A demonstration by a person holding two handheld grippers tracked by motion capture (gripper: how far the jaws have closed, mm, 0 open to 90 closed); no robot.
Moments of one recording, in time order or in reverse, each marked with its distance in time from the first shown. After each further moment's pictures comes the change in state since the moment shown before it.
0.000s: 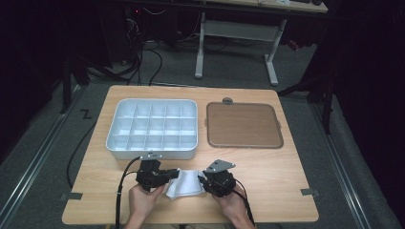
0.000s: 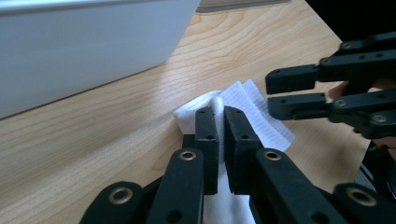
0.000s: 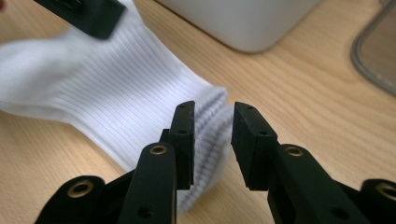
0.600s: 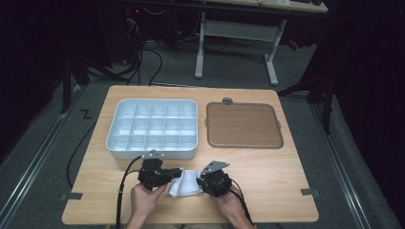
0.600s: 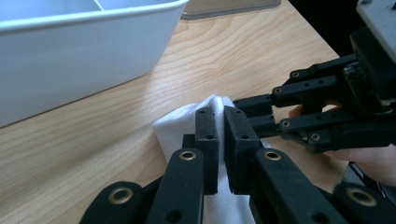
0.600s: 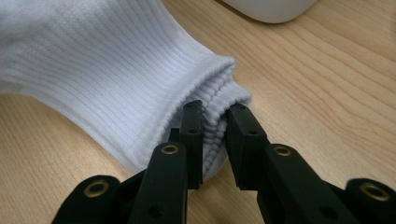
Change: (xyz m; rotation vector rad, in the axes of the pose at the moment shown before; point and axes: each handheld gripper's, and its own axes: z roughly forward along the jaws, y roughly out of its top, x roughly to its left) left arm -0.009 0.003 0.001 0.003 -0.034 -0.006; right arm 0.001 -0.004 0.022 0.066 0.039 -0.015
